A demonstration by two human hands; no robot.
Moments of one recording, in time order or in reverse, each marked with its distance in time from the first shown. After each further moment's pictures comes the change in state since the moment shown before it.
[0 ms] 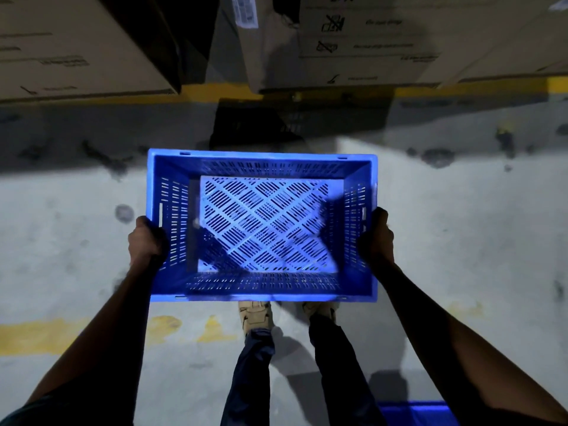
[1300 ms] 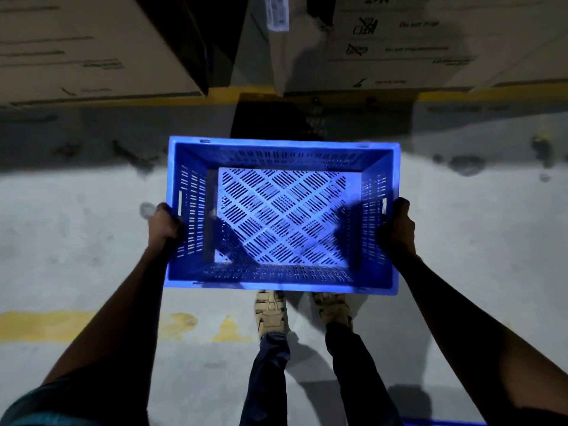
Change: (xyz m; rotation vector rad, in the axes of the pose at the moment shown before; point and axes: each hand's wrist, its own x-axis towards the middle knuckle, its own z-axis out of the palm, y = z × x) left_hand 0.023 0.007 -0.017 -0.032 0.012 0.109; right_hand 0.035 -0.007 0.014 -0.085 0.043 -0.098
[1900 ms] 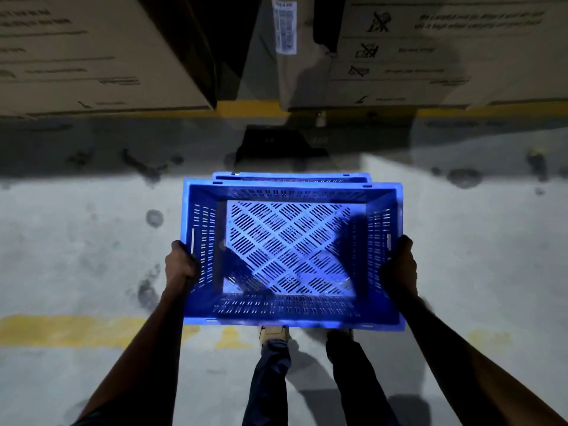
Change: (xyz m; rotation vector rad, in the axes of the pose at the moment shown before) left_hand -0.047 -0.030 0.021 -0.010 -0.047 -0.090; right_hand -0.040 0.030 0.003 0.038 -0.028 0.076
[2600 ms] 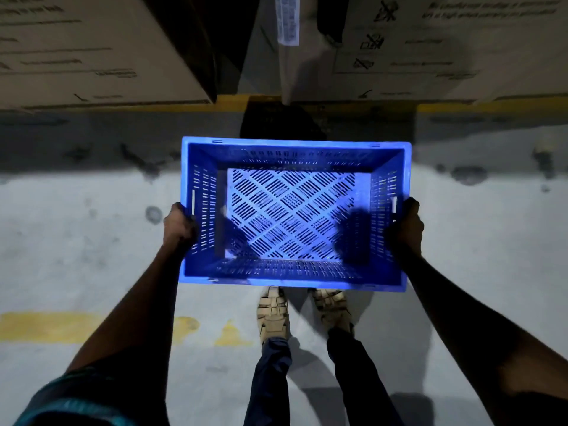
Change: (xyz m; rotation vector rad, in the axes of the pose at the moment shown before) left_hand 0.040 0.051 -0.022 -0.117 -0.022 0.063; right_hand 0.049 -0.040 -0.007 -0.001 0.078 -0.063
